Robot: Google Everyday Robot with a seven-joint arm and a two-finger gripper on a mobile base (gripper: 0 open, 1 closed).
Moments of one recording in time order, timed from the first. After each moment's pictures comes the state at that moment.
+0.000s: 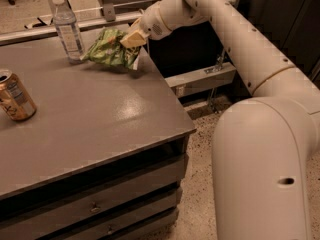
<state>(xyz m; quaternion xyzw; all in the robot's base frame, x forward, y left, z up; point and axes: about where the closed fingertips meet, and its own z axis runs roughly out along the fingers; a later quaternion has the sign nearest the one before) 0.754 0.082 0.906 -0.60 0.64 0.25 0.41</state>
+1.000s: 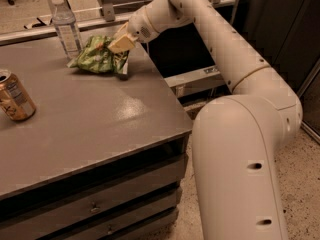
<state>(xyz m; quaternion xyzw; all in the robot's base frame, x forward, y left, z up) 0.747 0.123 0.891 -0.62 0.61 0.30 0.38</state>
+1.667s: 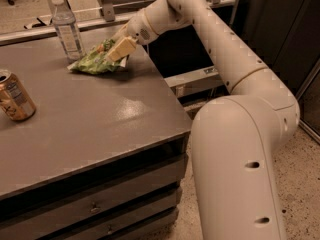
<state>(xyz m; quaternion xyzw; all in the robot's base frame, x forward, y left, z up) 0.745 0.125 0.886 -0.62 0.61 0.31 0.38</state>
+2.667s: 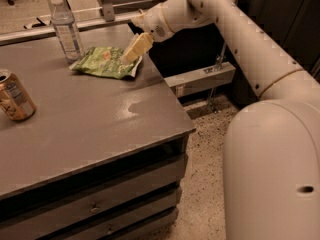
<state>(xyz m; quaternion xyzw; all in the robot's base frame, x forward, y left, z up) 0.731 0.088 0.908 -0.61 0.62 0.29 0.41</state>
